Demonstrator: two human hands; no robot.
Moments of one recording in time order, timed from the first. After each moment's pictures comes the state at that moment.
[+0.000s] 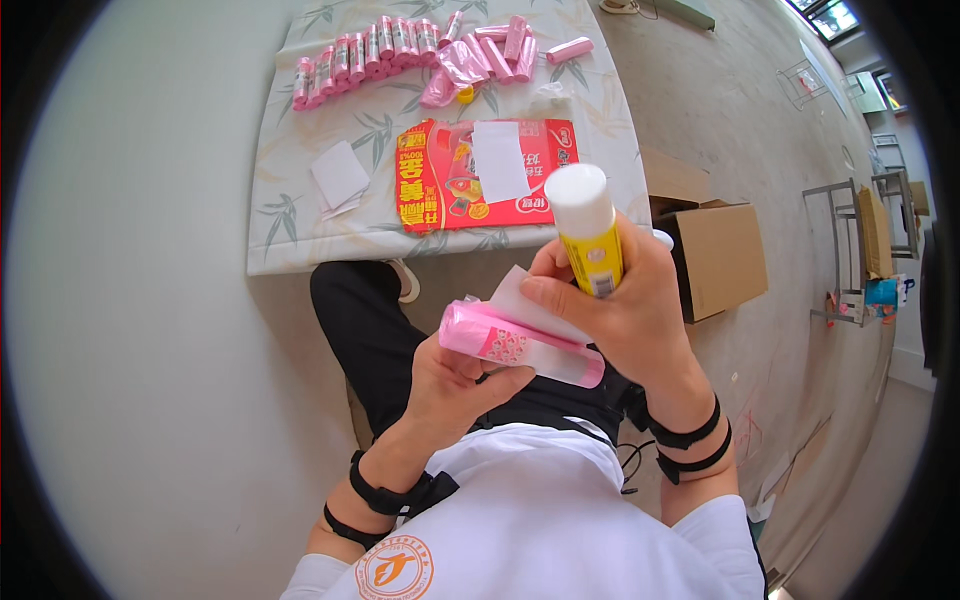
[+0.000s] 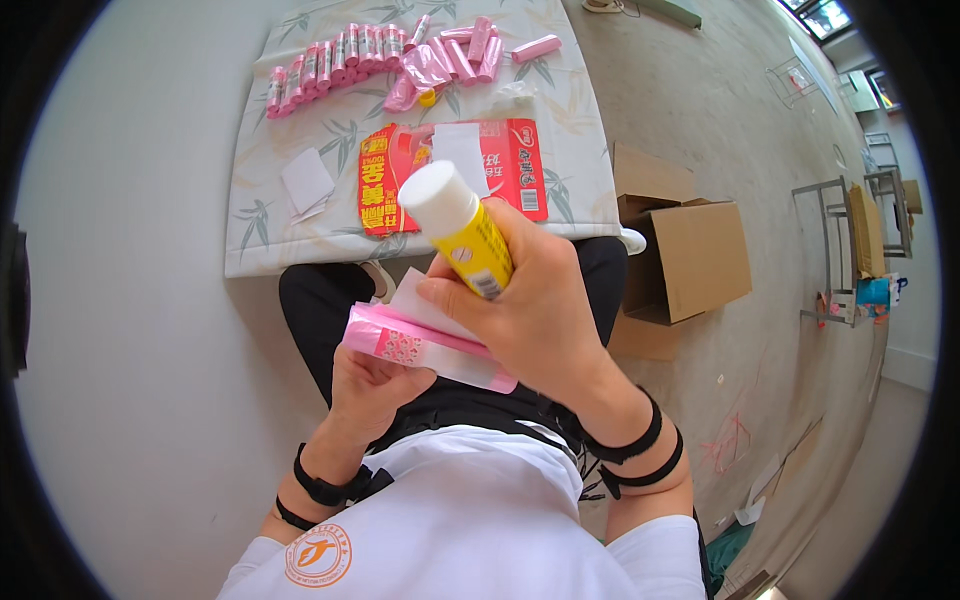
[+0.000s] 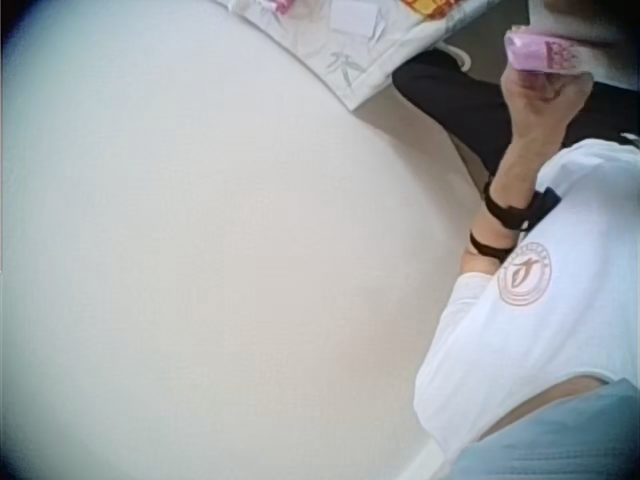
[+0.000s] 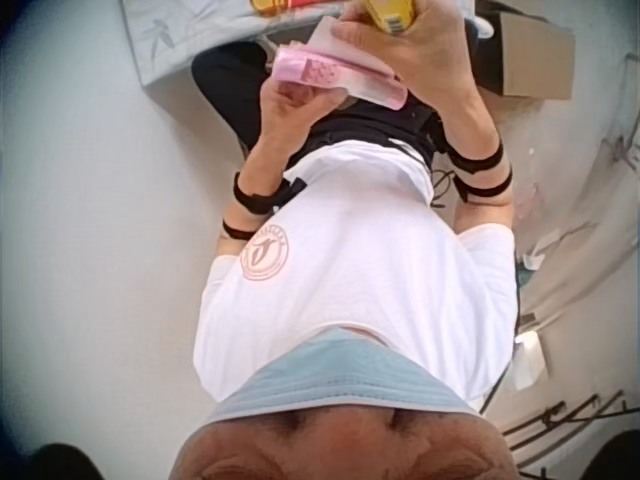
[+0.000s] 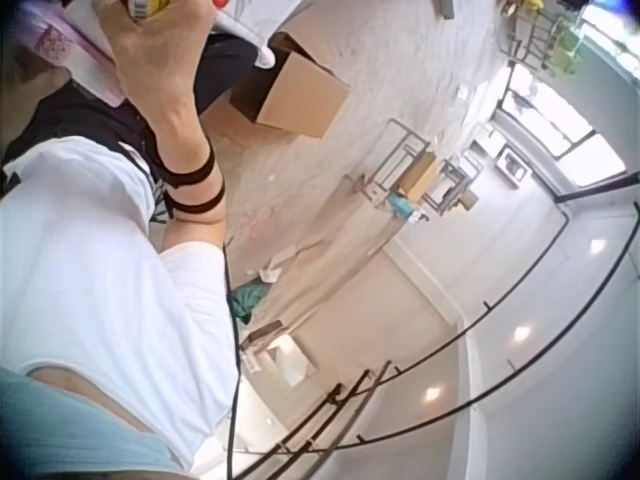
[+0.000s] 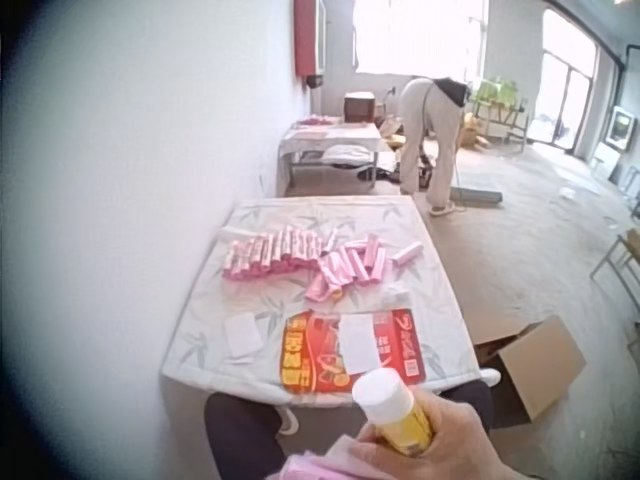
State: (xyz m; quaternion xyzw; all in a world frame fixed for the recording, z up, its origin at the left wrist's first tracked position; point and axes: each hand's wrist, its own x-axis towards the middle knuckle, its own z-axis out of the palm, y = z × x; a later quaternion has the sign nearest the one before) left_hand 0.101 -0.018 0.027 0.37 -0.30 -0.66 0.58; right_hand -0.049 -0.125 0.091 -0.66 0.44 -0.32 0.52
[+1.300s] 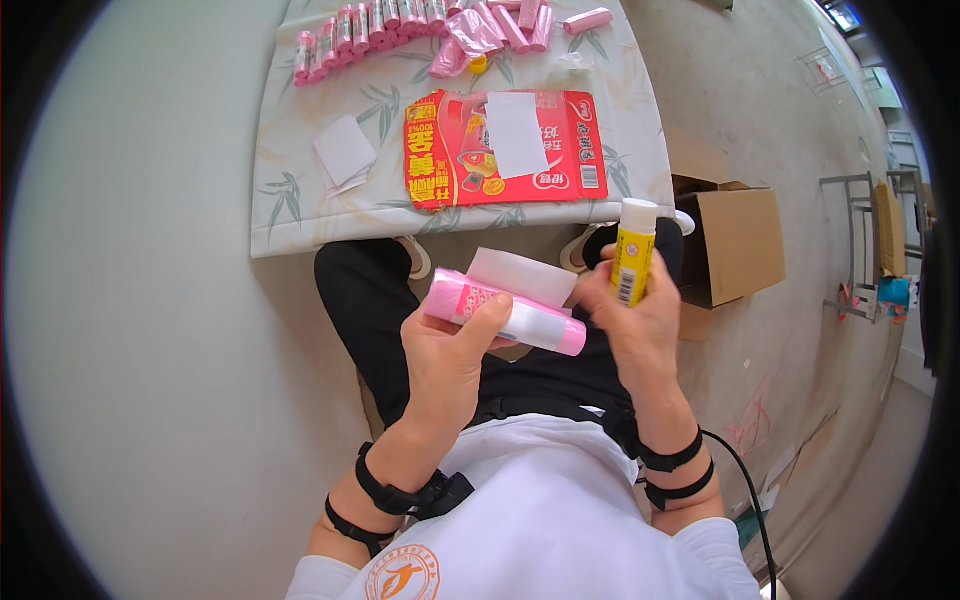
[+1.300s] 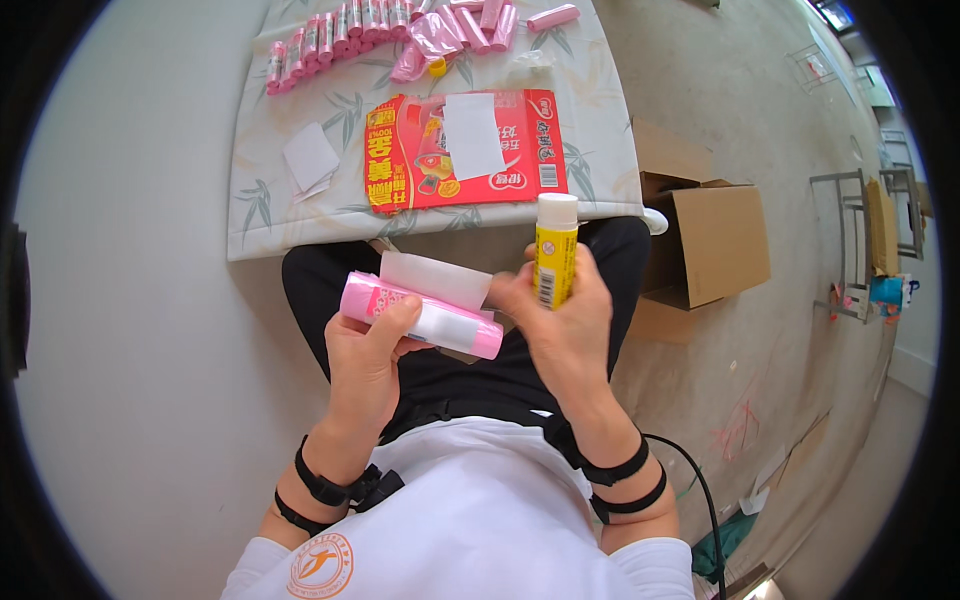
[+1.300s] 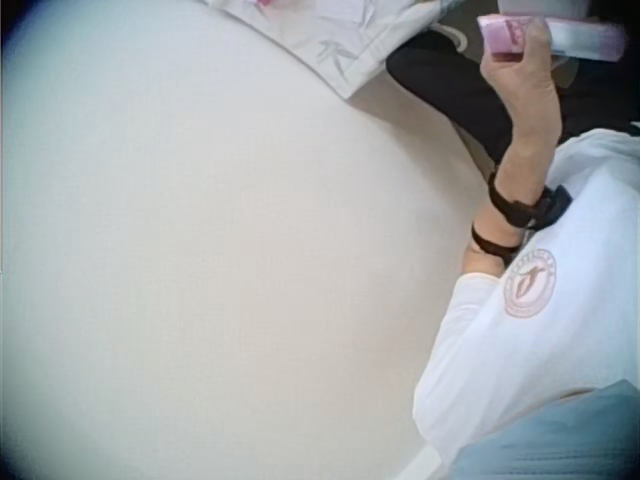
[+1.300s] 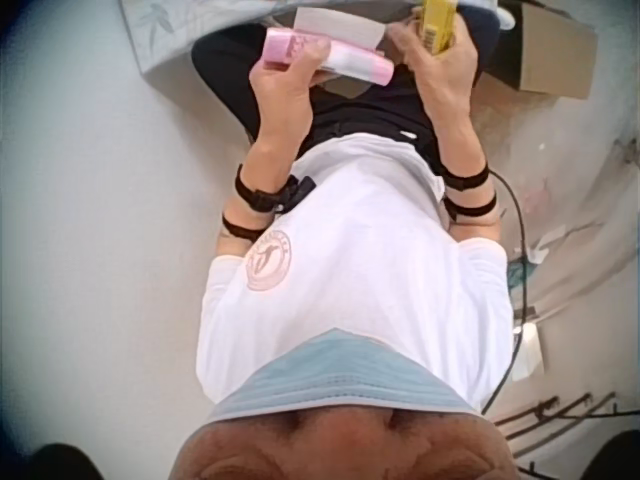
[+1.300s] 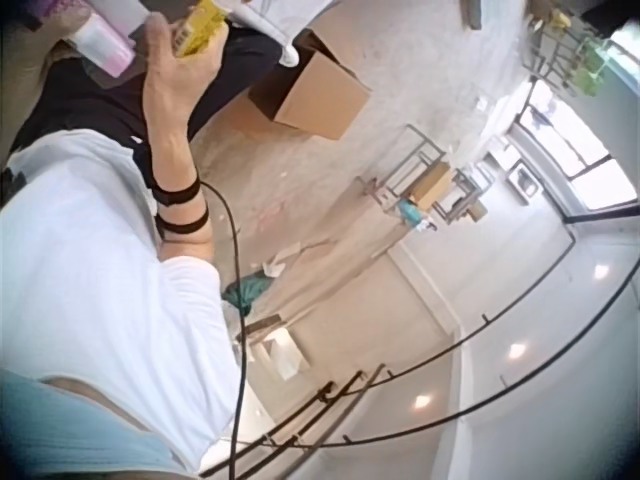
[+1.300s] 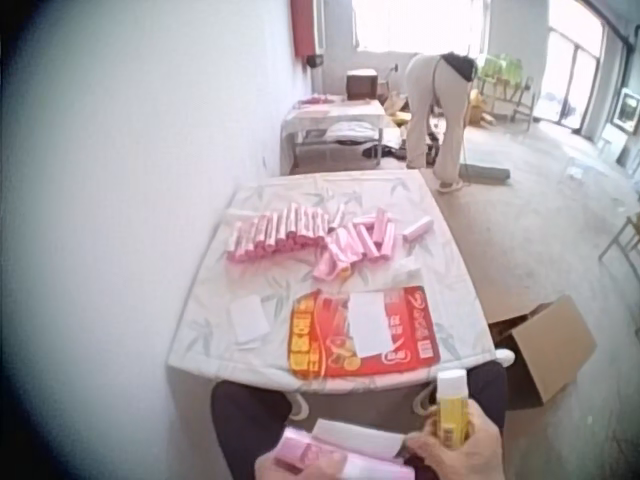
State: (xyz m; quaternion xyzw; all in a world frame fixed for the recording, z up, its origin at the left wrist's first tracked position) left_hand 0.100 -0.036 0.026 0.56 -0.13 -0.60 0.56; right_hand -0.059 -0.091 0.030 -0.48 0.62 -0.36 0.52
